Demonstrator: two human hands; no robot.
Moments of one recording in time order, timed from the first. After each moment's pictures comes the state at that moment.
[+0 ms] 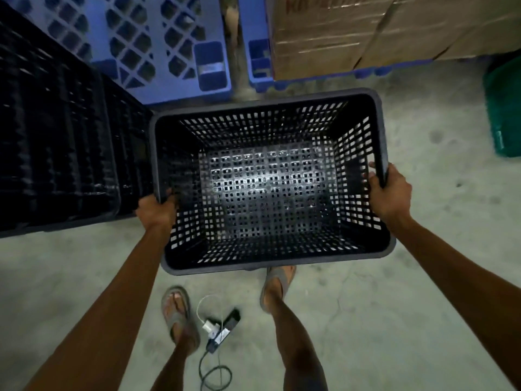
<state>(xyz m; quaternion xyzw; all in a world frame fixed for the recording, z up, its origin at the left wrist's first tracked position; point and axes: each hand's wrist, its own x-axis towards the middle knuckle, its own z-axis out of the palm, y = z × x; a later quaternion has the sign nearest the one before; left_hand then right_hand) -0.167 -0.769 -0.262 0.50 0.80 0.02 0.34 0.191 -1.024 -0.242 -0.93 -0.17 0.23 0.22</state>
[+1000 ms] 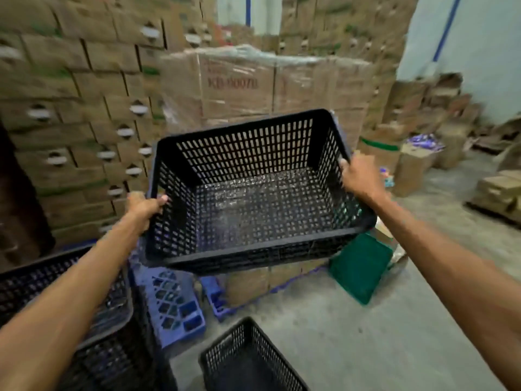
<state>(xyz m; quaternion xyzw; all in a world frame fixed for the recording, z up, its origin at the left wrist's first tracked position) -0.159 -0.678 0.432 0.69 0.39 0.28 0.55 0.083 -1.073 0.513 -0.92 -0.19 -0.23 0.24</state>
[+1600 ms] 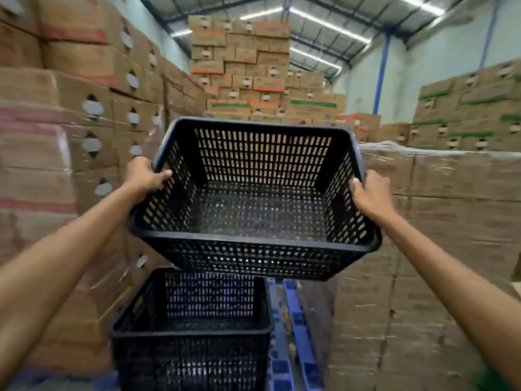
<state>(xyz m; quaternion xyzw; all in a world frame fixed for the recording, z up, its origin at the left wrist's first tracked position) -0.557 -0.615 0.649 0.70 0.50 0.46 0.19 -0.156 -0.882 0.637 -0.78 -0.40 -0.23 0.42</state>
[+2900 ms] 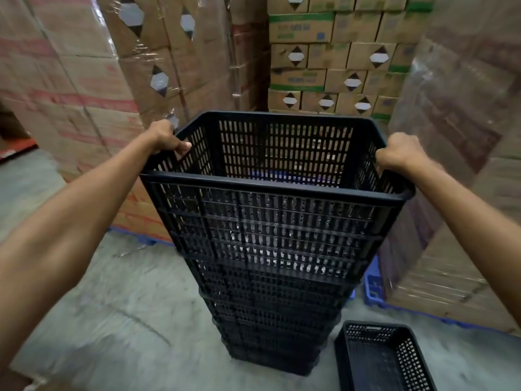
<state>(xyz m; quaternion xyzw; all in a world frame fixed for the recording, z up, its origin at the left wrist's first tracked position) -0.619 -0.422 0.504 0.73 0.66 0.11 0.14 -0.210 -0.637 0.503 -0.87 -0.44 0.04 0.22</state>
